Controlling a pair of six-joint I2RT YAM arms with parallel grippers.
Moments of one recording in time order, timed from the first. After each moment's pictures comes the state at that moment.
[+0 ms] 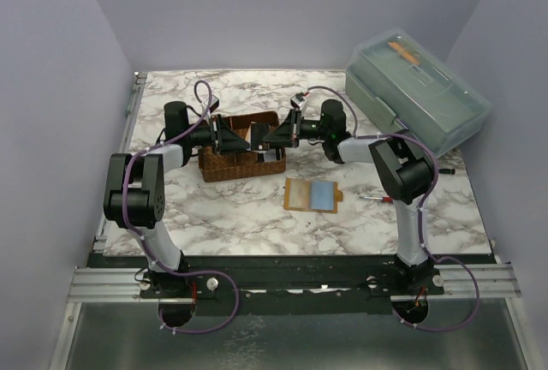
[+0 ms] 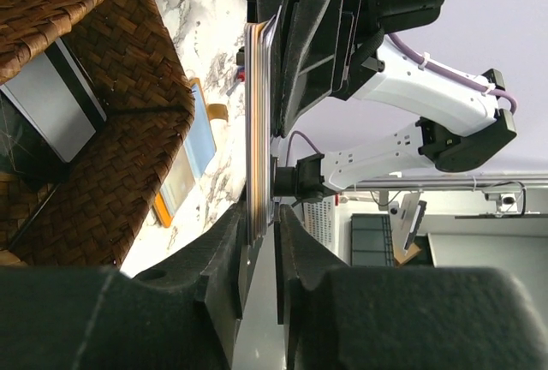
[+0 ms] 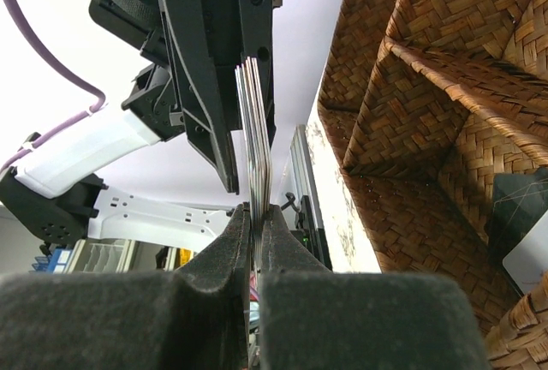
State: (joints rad) left arm -0.02 1.77 0.92 0.42 1.32 -0.93; right arm 0.48 2.13 1.21 0.87 -0.99 1.28
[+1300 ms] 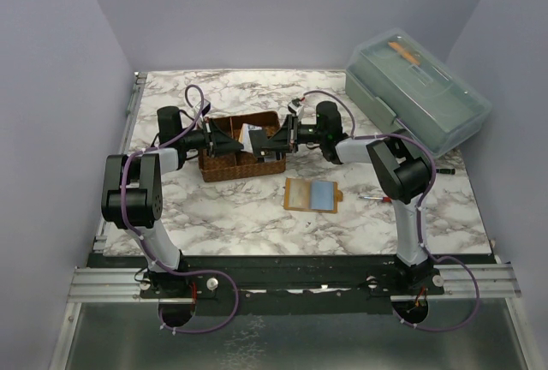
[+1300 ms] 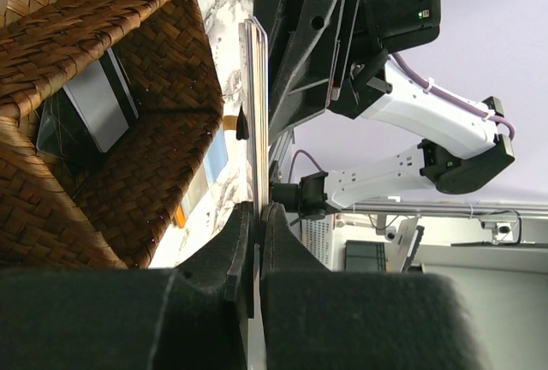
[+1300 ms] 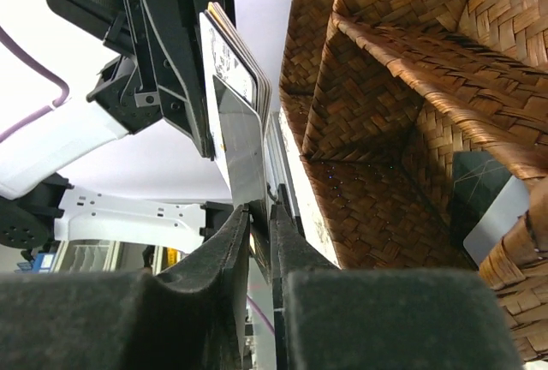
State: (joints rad) left arm 0.04 1.77 0.88 0.45 1.29 -0.95; right arm 0.49 2.15 1.23 0.74 -0.99 1.18
